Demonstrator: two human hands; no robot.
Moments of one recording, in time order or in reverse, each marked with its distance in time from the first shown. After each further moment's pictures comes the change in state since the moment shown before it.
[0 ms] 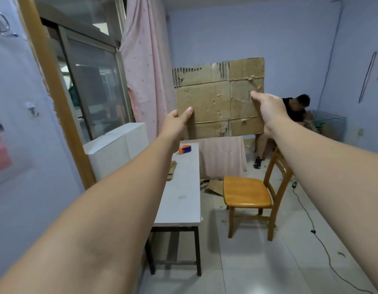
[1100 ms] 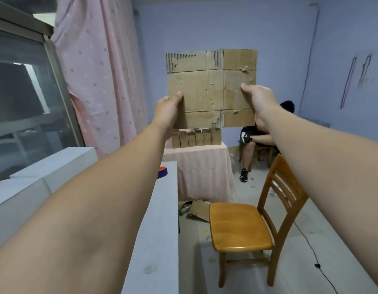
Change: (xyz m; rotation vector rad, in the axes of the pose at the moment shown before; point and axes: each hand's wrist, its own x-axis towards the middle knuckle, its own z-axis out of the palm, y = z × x) left_hand 0.381 -0.070 0.120 -0.045 -0.062 -0.004; right_hand 0.375 0.083 0.043 -0.056 0.043 -0.009
